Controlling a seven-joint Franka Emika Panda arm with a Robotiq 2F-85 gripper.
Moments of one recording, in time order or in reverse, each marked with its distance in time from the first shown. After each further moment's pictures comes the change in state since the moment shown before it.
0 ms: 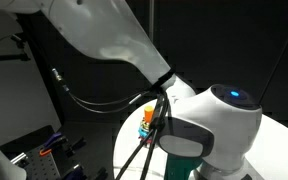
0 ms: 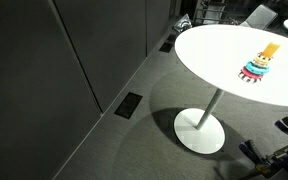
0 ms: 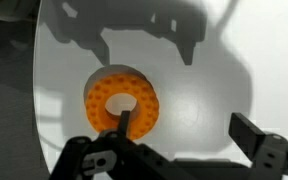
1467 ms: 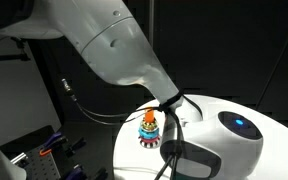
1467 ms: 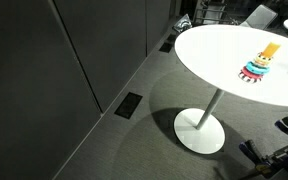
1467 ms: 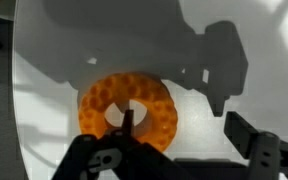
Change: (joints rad) arm -0.016 0.173 0.000 0.129 0.000 0.001 0.002
